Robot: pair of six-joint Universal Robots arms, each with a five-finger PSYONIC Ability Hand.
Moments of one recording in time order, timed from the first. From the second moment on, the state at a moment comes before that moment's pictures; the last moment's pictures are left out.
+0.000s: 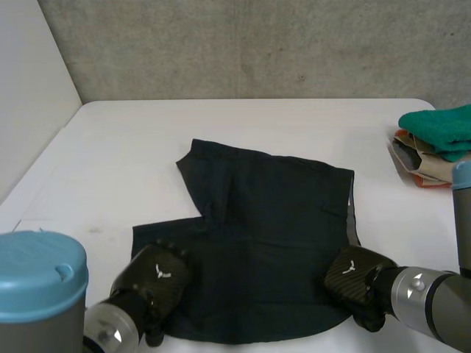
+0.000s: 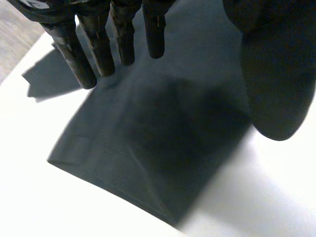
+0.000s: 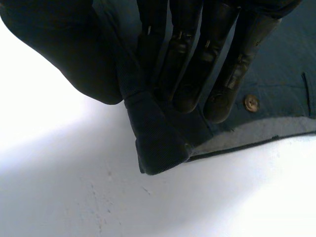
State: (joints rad) left arm 4.01 -1.69 -1.89 3.02 -1.69 3.64; right arm 1.91 -1.35 1.79 0.47 1.29 2.23; left_hand 0.29 0.31 0.31 0.30 0.12; right_hand 0.99 1.18 1.18 1.19 0.99
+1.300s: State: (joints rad) left arm 4.24 -2.31 -1.28 3.42 -1.74 4.00; right arm 1.89 -1.30 1.85 0.25 1.28 2.30; left_hand 1.15 1.20 1.19 1.20 0.98; right_hand 1.00 1.18 1.18 1.19 0.99
